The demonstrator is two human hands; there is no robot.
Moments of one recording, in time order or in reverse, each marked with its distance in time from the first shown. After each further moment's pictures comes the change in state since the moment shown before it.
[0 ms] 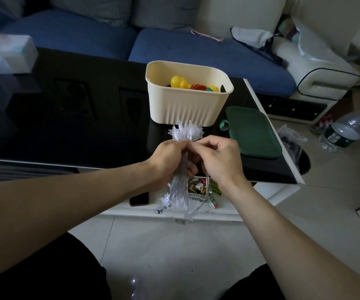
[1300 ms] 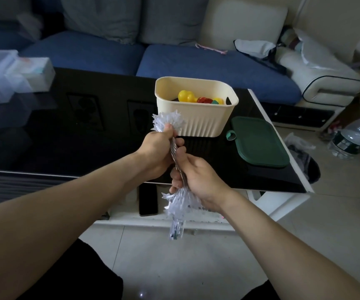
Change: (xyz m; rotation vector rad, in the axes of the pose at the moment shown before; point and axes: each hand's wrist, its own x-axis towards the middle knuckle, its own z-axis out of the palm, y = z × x) left_hand 0.008 0.039 -0.031 -0.257 0.204 0.006; right_hand -0.014 -0.005 0.038 0.351 -0.548 0.187
